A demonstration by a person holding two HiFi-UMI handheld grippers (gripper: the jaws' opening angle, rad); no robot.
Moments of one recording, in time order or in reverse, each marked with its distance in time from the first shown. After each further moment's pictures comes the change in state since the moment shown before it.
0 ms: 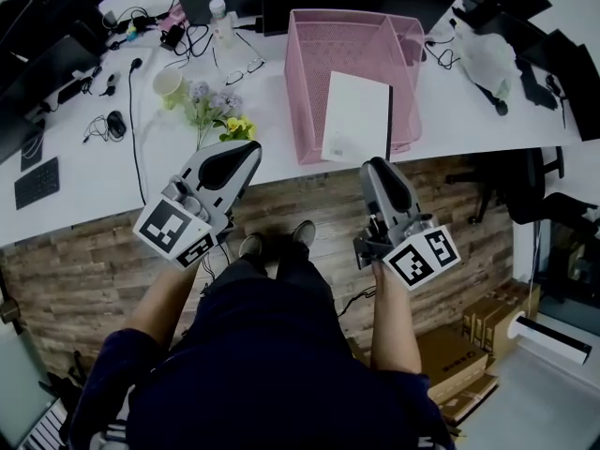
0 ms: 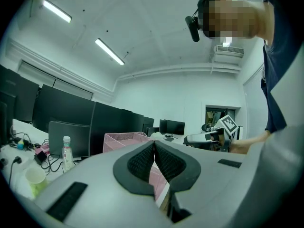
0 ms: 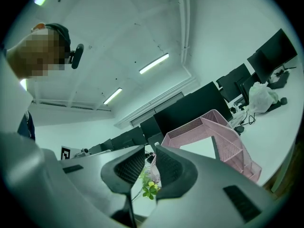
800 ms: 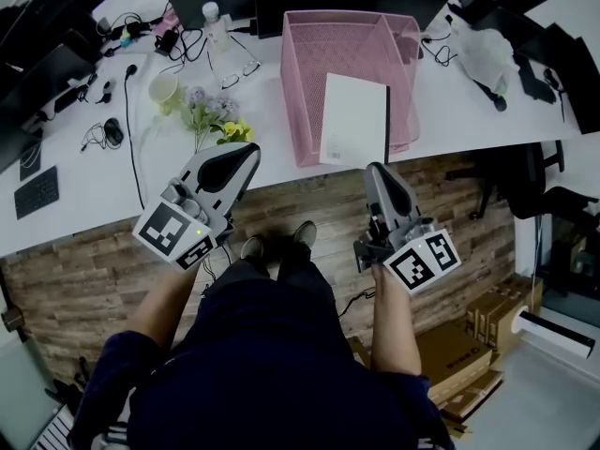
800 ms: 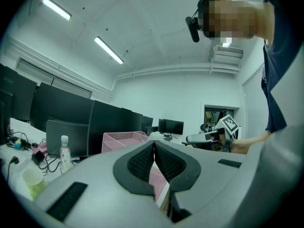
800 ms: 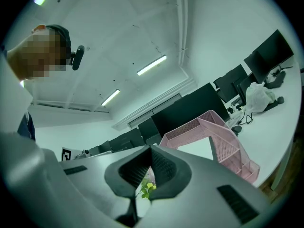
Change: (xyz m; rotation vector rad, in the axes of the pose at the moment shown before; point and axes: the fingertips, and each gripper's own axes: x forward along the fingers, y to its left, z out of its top) left arm 0.007 0.005 -0.001 -0.003 0.009 -0.019; right arm -0.002 -0.005 0.001 0.015 -0.020 -0.024
